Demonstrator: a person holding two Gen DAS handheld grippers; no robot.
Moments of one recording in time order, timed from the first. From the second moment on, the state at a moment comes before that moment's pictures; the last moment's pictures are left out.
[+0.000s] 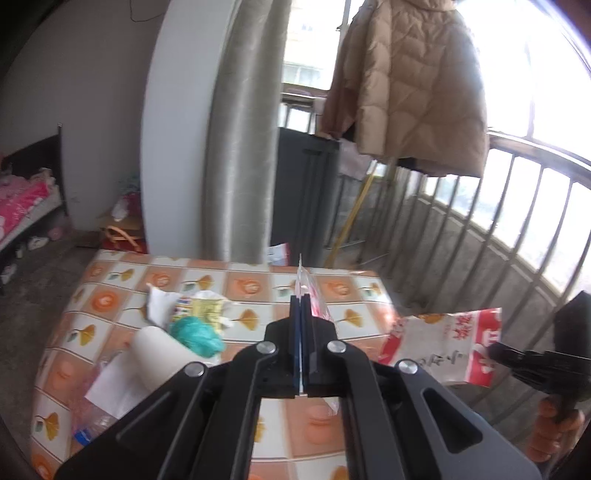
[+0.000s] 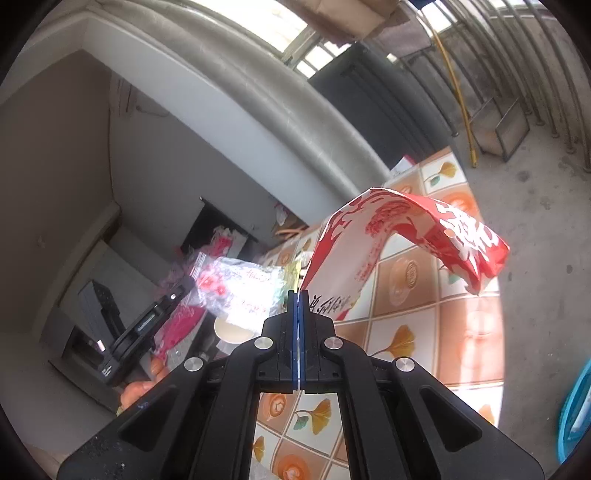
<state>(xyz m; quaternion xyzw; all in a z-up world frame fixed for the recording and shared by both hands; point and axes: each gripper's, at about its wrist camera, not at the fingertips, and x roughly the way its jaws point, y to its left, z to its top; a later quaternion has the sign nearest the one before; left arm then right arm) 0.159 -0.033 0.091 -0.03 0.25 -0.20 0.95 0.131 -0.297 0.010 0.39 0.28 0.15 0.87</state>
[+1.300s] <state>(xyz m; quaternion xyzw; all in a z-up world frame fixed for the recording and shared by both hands) 0.013 -0.479 -0.133 0.21 0.45 -0.49 0.72 -0.161 -0.536 -0.311 0.74 0.28 -0.30 0.53</state>
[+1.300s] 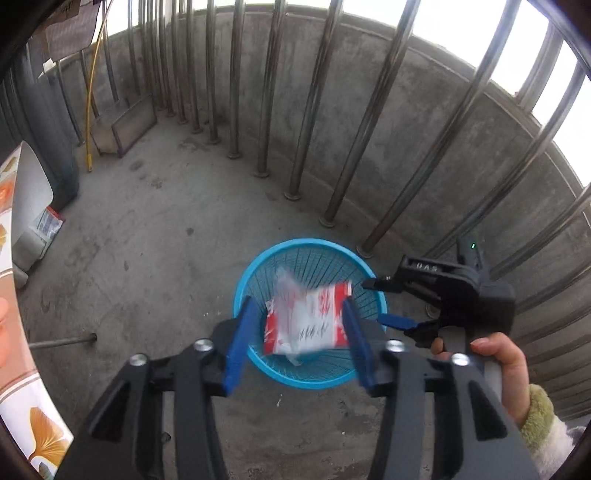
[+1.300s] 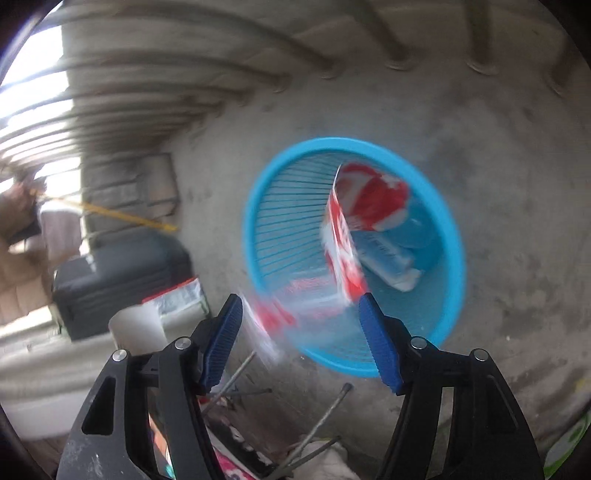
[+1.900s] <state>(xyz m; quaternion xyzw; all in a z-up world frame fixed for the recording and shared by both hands) 0.025 -0.334 -0.015 0.10 0.37 -0.49 0.79 -0.087 -0.482 -0.127 0.36 0.31 -0.37 0.79</state>
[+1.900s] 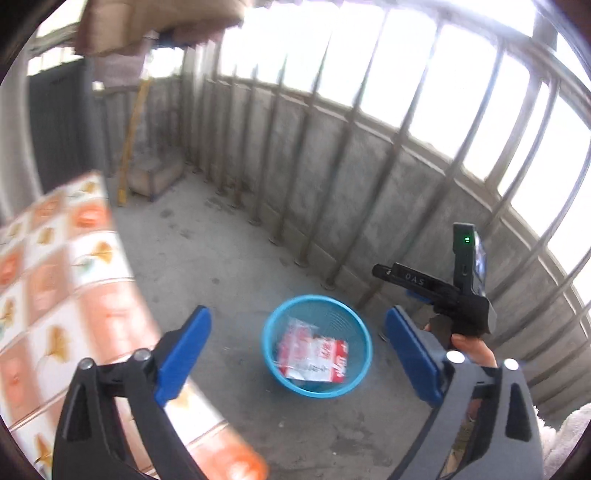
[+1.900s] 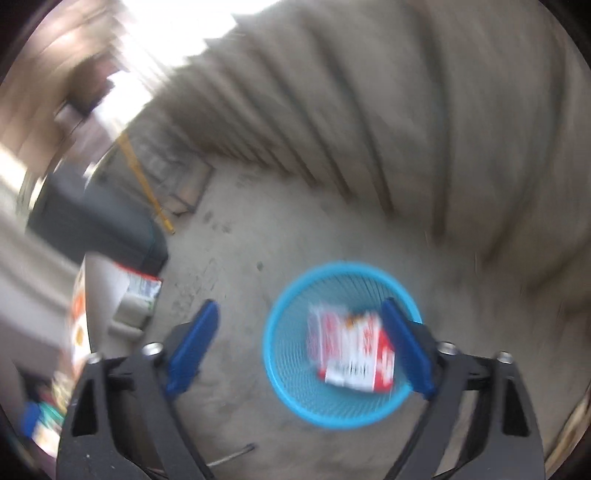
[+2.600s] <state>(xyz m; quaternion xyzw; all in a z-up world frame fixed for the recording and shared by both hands) 0.073 0.053 0.023 -0.12 0.28 -0.21 0.93 0.132 -0.196 0.009 0.04 0.25 0.00 0.97</state>
